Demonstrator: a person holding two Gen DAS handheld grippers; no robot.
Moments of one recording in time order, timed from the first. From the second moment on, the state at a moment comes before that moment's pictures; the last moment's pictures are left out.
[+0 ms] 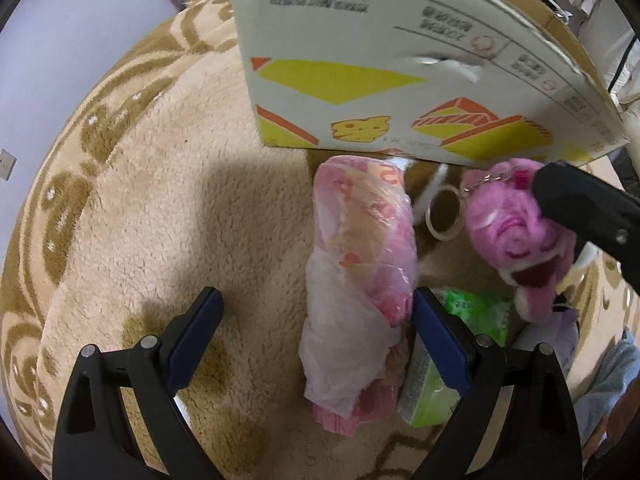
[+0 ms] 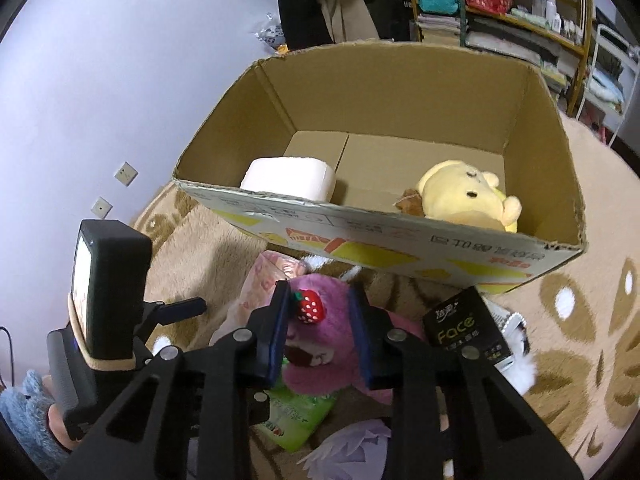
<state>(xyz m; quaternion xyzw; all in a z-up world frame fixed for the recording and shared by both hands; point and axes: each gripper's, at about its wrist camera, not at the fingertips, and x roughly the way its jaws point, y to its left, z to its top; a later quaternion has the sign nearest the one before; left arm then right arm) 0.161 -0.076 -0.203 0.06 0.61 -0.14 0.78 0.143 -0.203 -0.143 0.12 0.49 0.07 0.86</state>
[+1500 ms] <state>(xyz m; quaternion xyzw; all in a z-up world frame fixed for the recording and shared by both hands) 0.091 -0.060 -0.131 0.06 0.46 -0.12 0.88 0.099 -0.229 -0.084 0.17 0.39 0.04 0.90</state>
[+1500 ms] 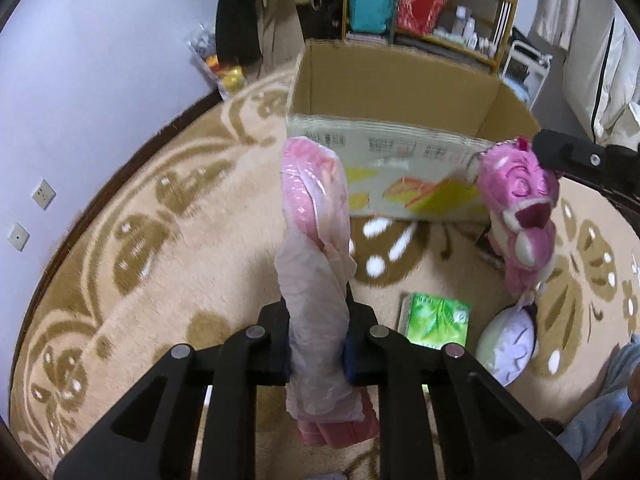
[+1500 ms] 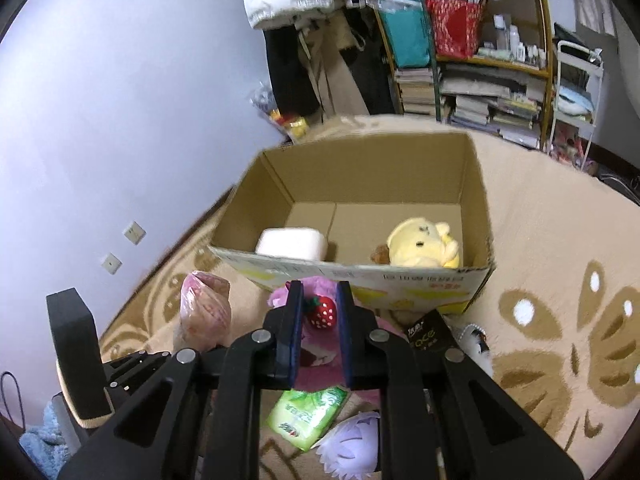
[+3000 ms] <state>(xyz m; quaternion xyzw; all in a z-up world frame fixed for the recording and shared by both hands) 0.176 -0.110 -0.066 0.08 0.33 -0.15 0.93 0.156 -0.264 -0.049 0.11 0.29 0.00 0.95</state>
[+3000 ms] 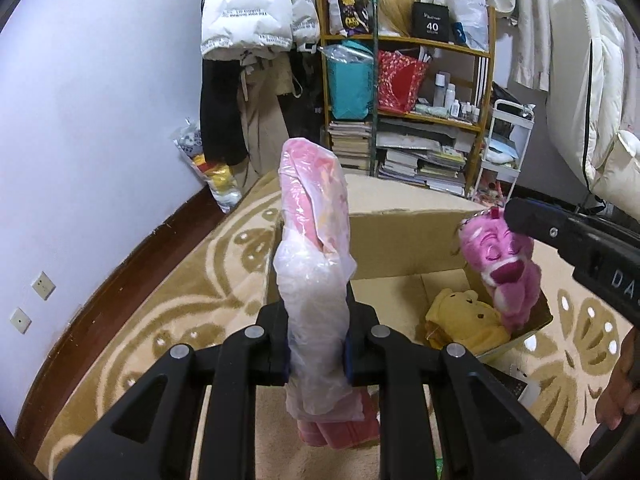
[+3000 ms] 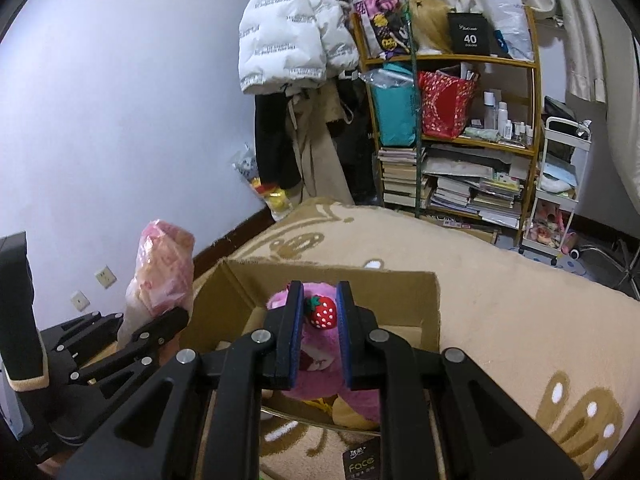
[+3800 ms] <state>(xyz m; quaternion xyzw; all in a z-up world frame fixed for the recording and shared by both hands) 0.176 -0.104 -0.067 0.08 0.35 -0.15 0.92 0.150 -0.274 -0.057 0.15 0.32 0.00 0.94</state>
